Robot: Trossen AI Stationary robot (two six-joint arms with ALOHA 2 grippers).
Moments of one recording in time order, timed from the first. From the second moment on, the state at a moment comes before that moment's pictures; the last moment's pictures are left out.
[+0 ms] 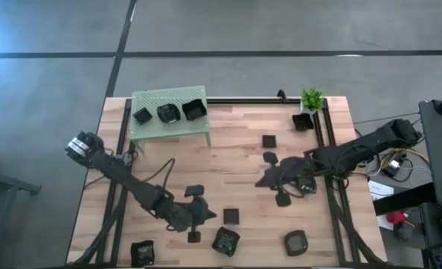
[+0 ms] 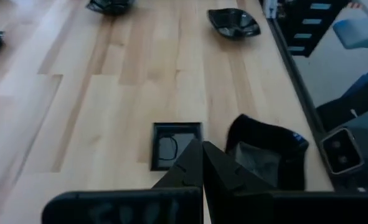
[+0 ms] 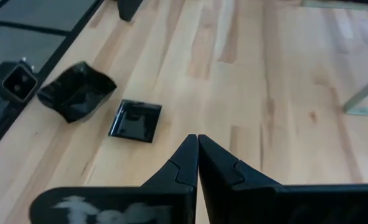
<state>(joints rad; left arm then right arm) -0.60 1.60 1.05 -0.06 -0.43 -0.41 0.29 1.20 0.77 -0.20 0.05 0.07</state>
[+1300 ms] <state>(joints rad) -0.60 1.80 1.12 -0.06 -0.29 -0.57 0.36 1.23 0.77 -0.17 0.05 0.07</state>
